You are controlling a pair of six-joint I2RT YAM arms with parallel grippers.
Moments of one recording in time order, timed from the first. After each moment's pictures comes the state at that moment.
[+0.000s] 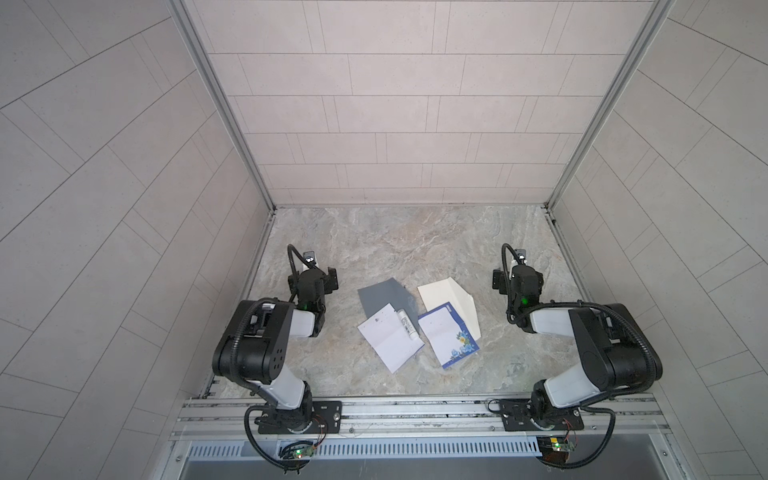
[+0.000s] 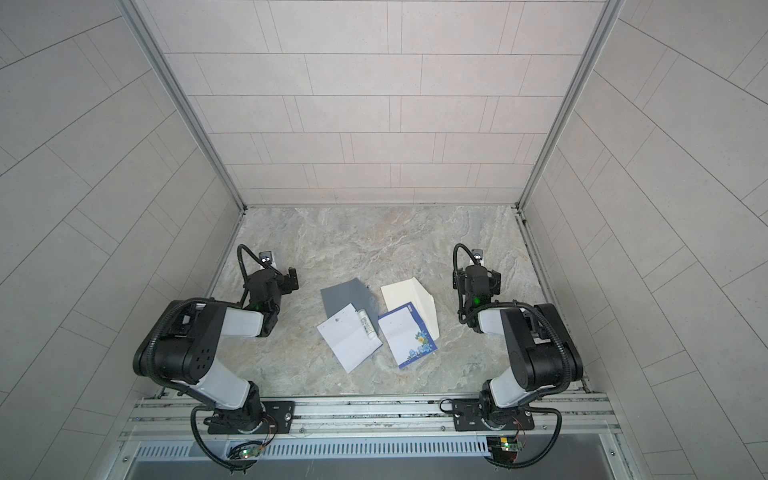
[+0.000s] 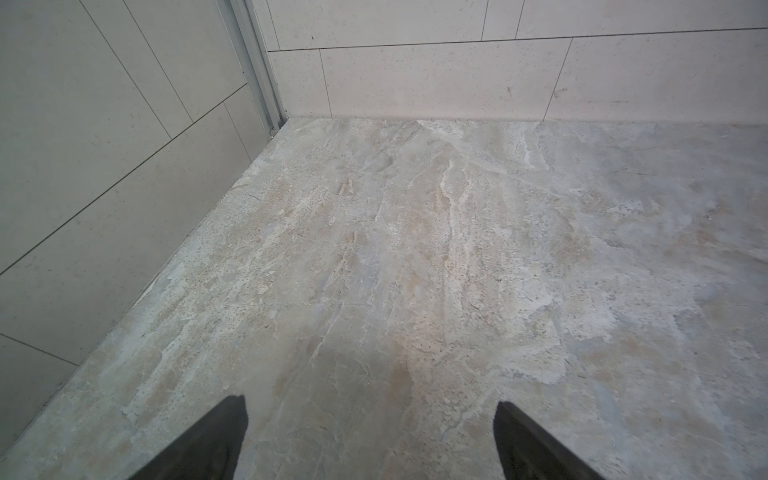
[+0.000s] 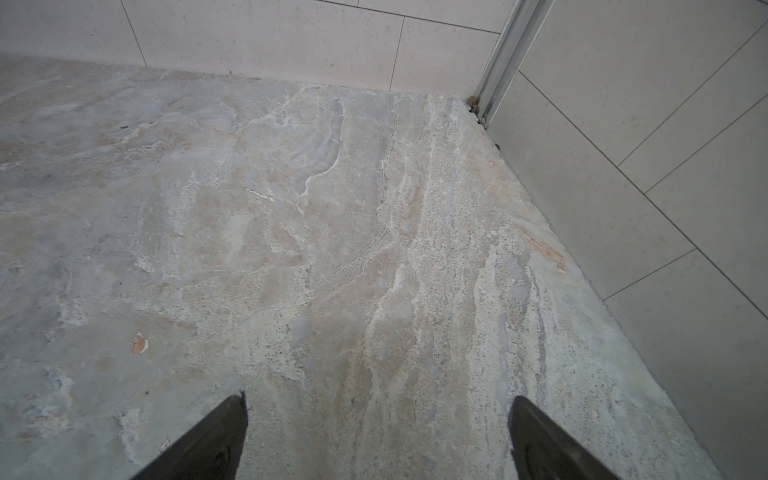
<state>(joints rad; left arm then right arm) -0.07 1.60 0.41 0.80 -0.33 -0.04 0.07 1.53 0.45 0.61 0.38 0.00</state>
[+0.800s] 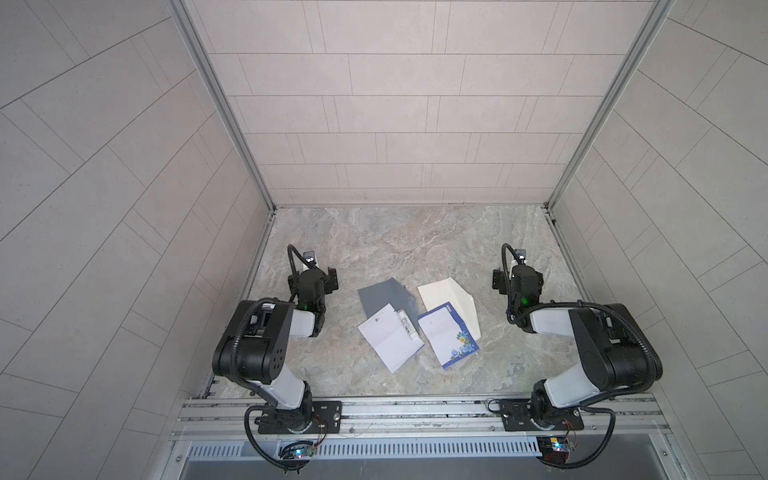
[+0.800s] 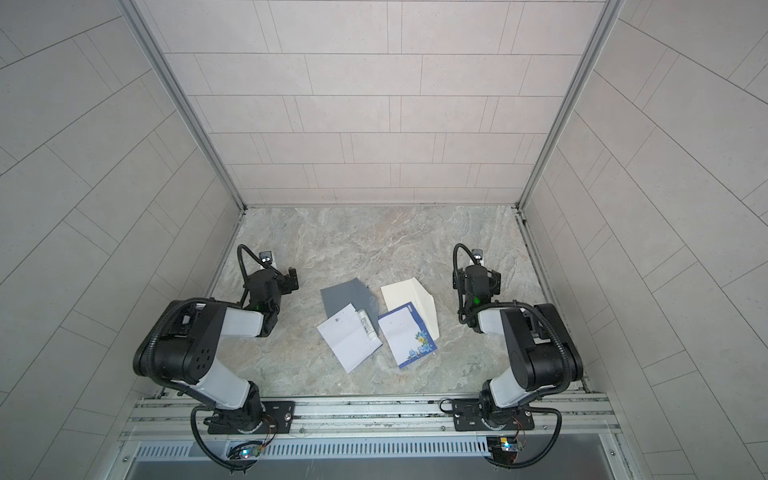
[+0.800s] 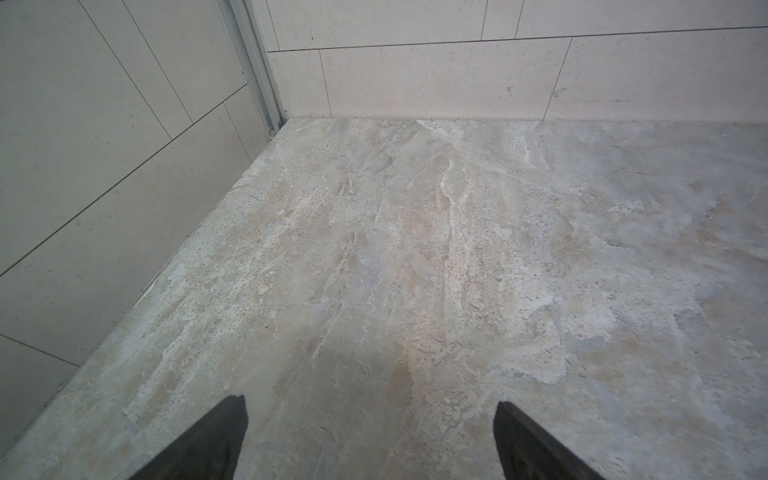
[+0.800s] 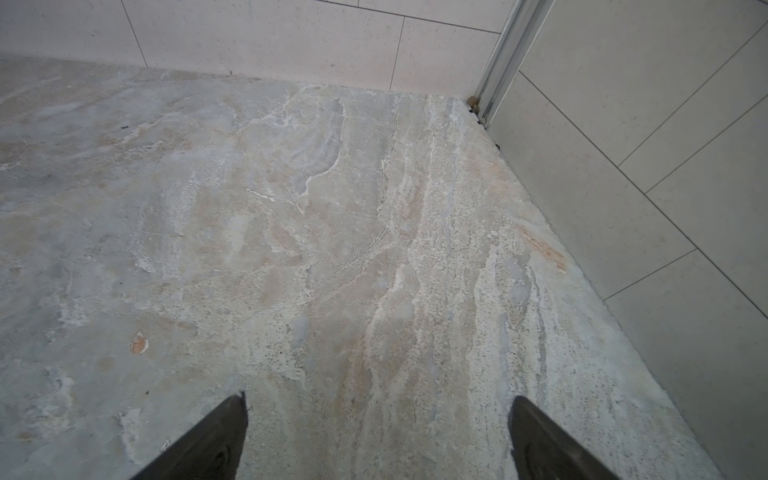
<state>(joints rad) -0.07 1.60 0.41 0.80 -0.33 -0.03 0.07 1.53 0.45 0.61 0.38 0.00</state>
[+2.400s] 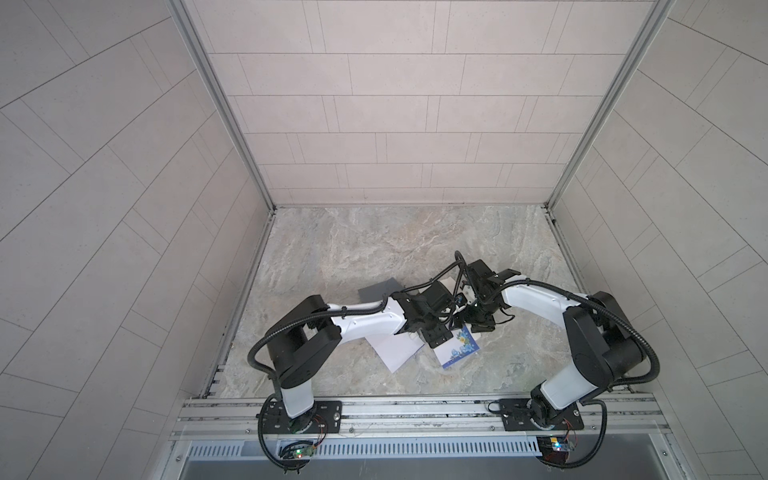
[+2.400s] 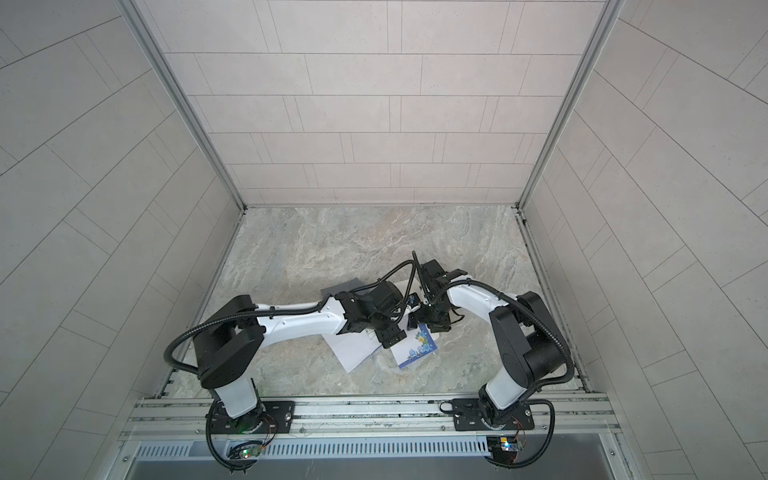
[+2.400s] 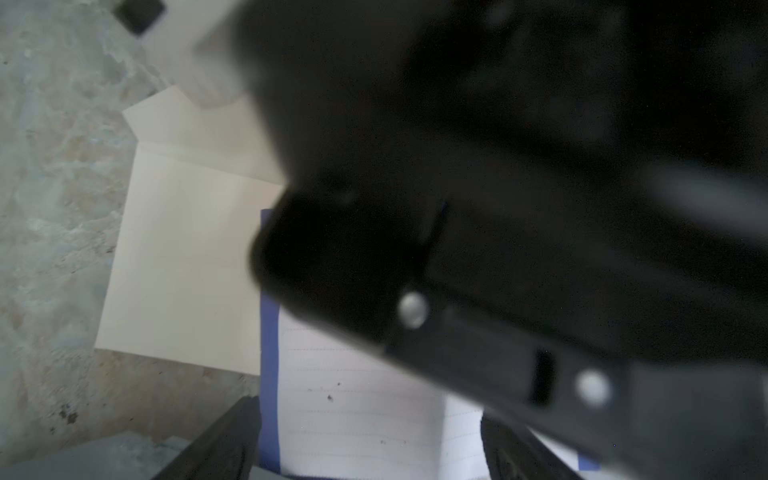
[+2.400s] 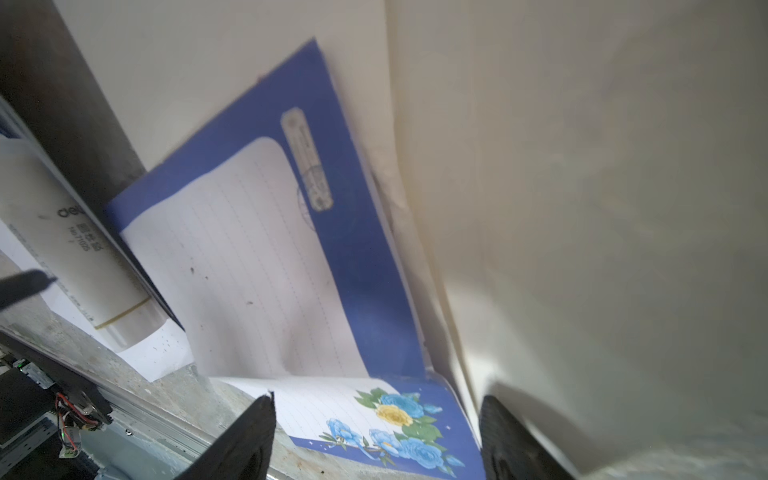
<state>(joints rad) -1.02 1.80 1.12 -0.34 0.02 0.15 0.40 1.61 0.90 -0.77 -0.37 0.42</state>
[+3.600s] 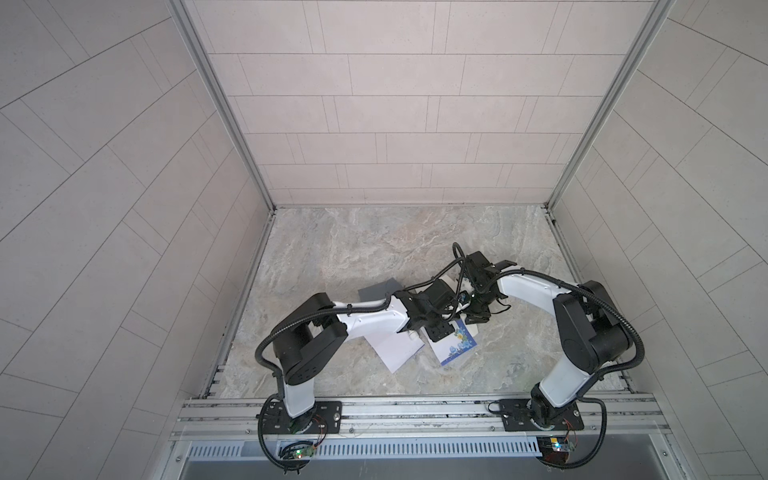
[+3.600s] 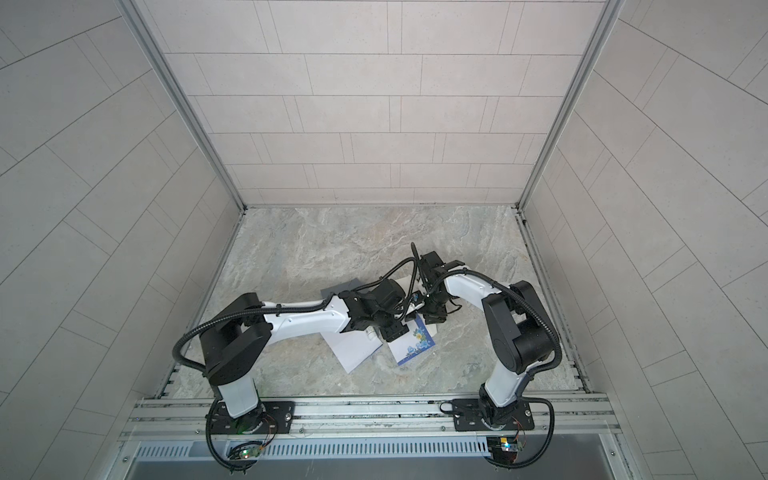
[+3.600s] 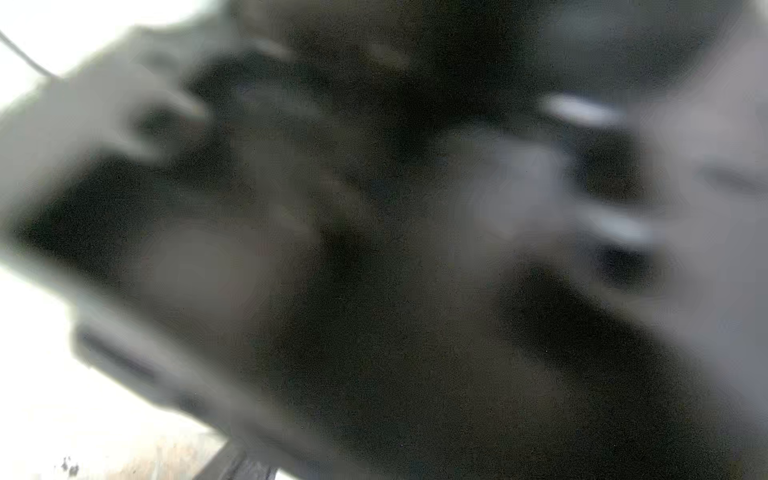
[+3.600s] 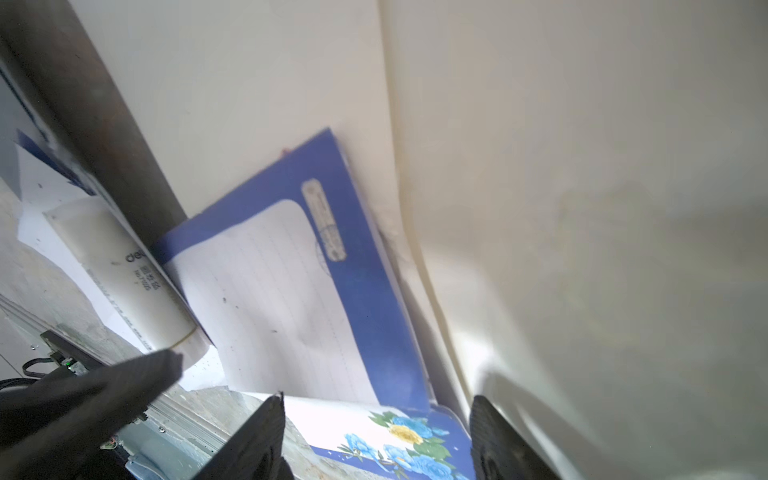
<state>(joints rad) -1.01 1.80 1.11 -0.28 0.02 0.18 0.36 1.68 1.01 -0.78 -0.42 0.38</state>
